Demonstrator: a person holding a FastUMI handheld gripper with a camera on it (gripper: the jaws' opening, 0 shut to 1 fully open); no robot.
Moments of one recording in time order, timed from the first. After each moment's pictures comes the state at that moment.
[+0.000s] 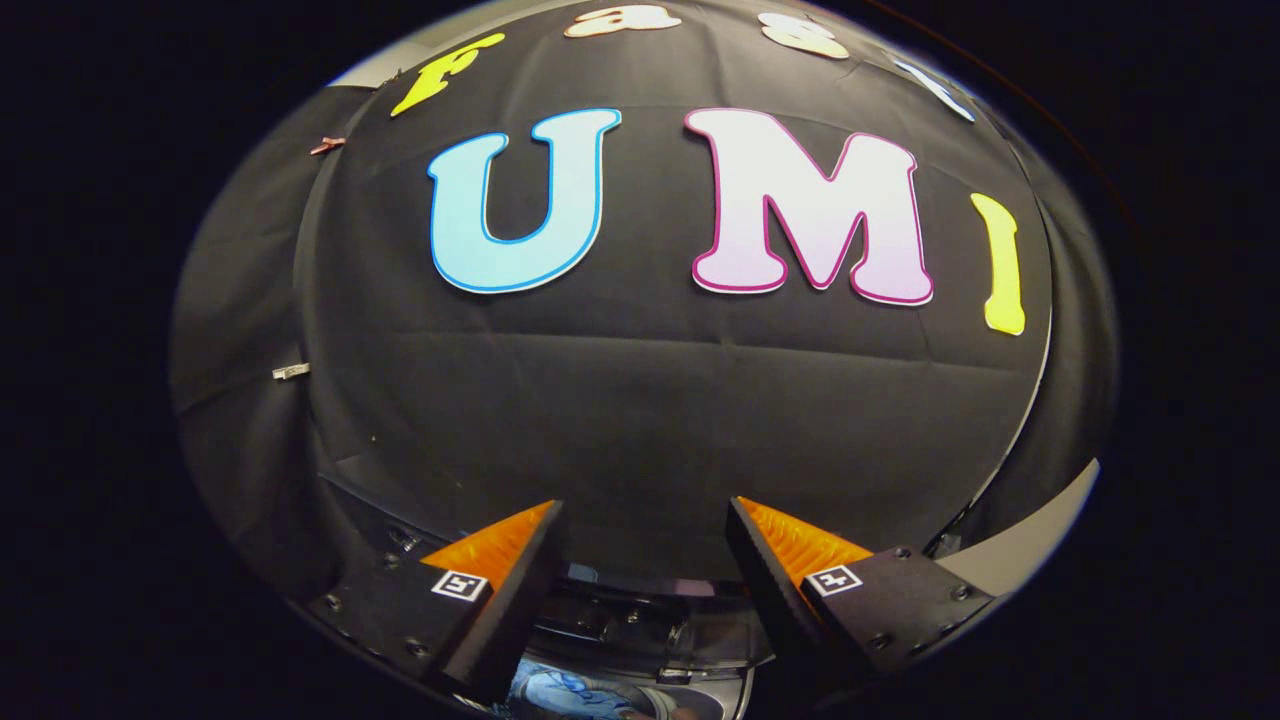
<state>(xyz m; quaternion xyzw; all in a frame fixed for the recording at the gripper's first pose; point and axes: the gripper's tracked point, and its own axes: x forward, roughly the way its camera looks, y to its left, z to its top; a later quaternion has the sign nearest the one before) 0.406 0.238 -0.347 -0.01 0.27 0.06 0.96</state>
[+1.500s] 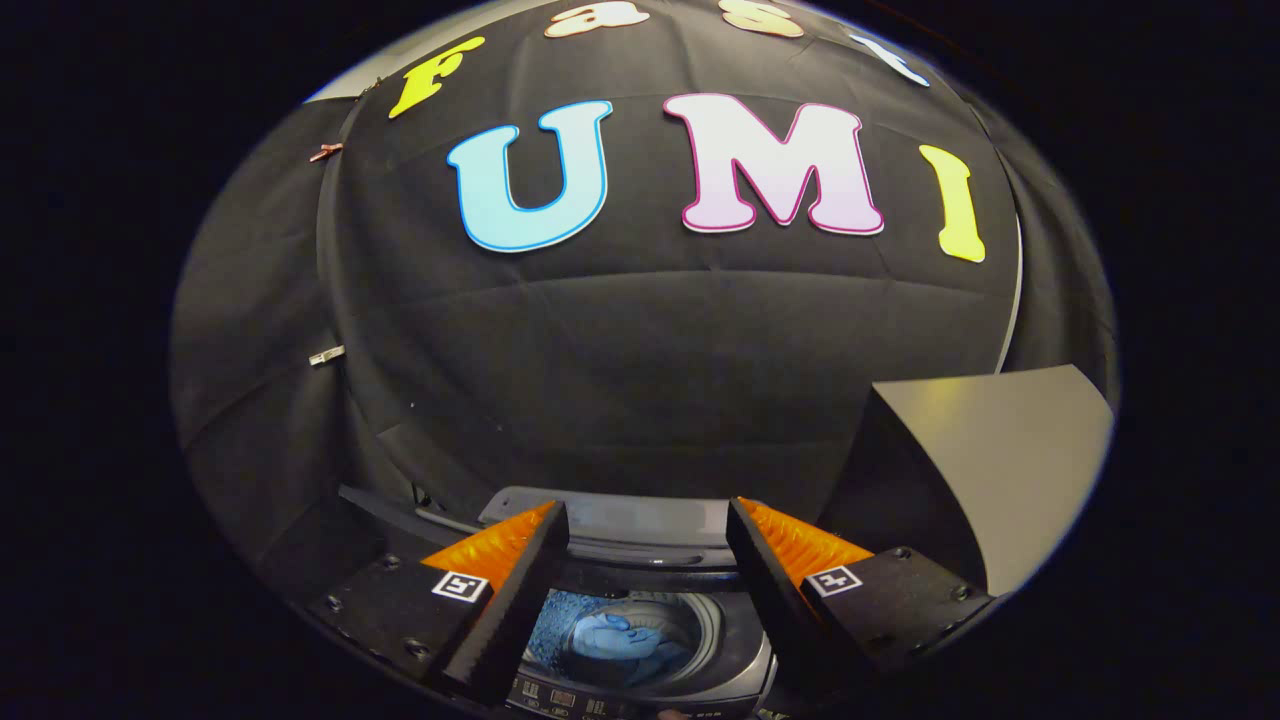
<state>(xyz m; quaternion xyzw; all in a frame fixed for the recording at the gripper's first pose) 0.244 0.246 -0.343 0.03 0.35 0.05 0.94</state>
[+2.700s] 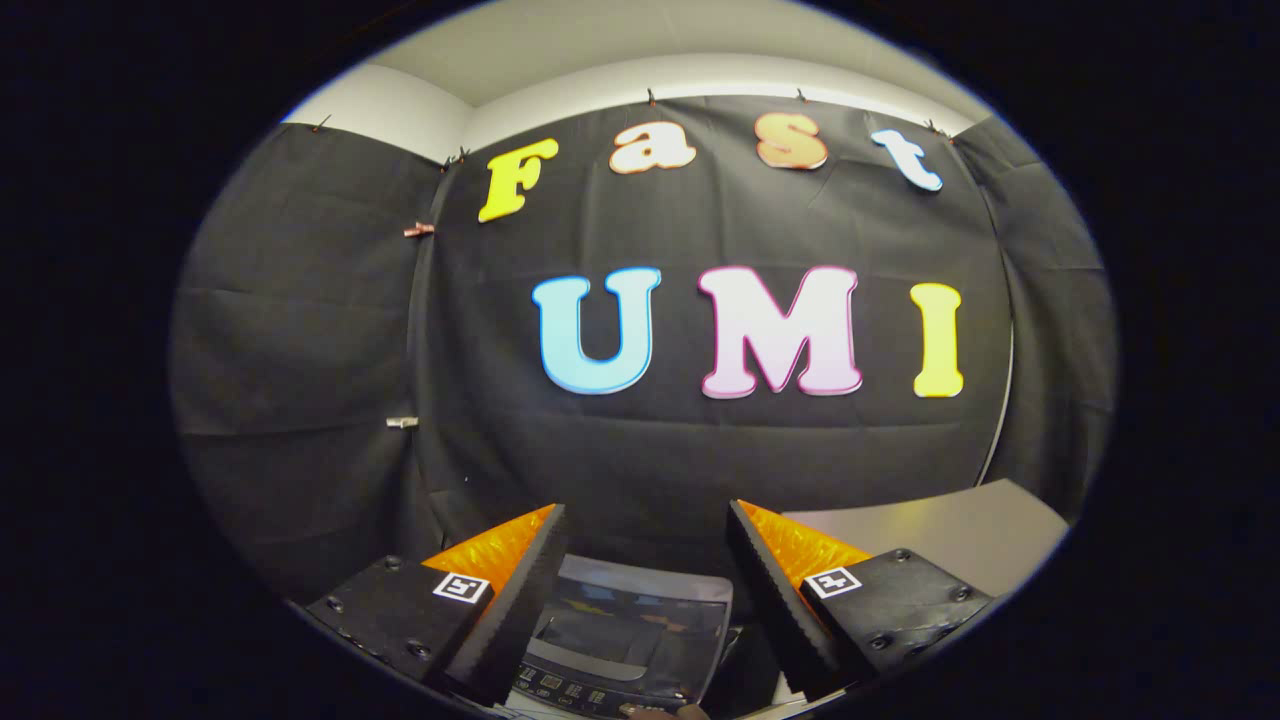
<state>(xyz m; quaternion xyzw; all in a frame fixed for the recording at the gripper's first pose) 0.160 0.199 -0.122 0.01 0.13 0.12 0.98</state>
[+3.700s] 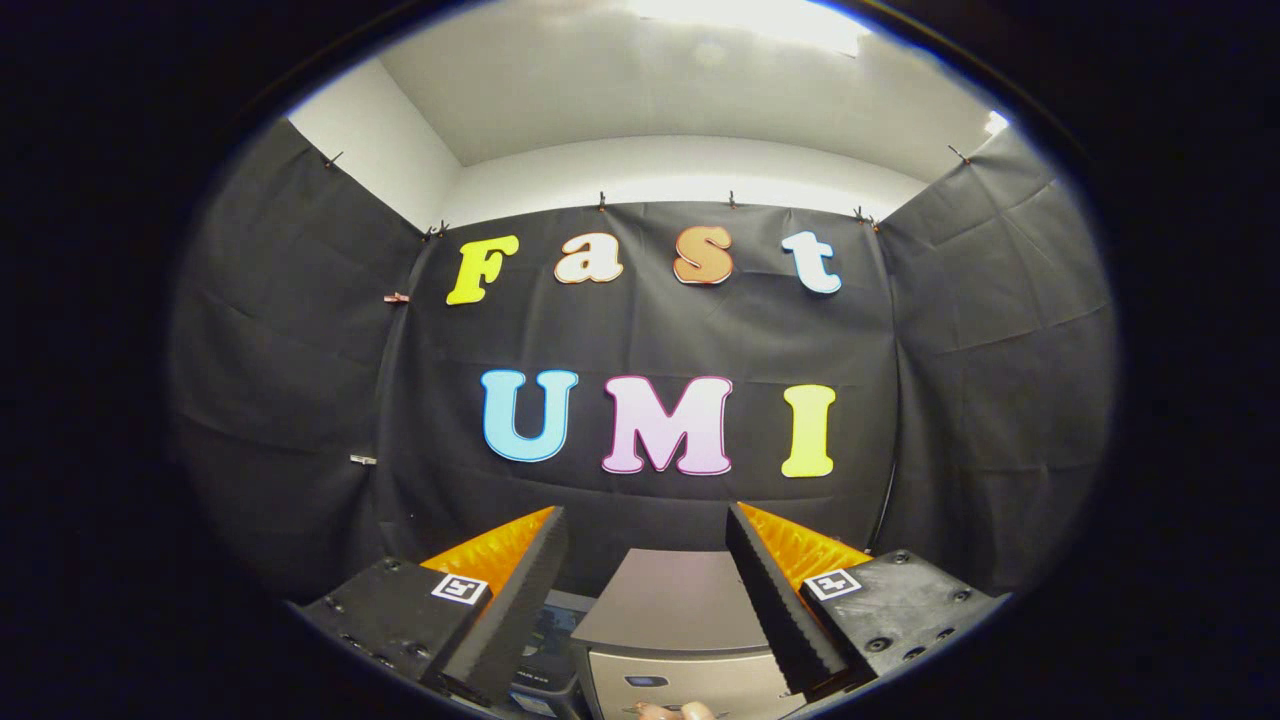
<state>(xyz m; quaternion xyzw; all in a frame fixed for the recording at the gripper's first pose) 0.022 0.042 -0.018 -0.03 0.01 0.04 1.00</state>
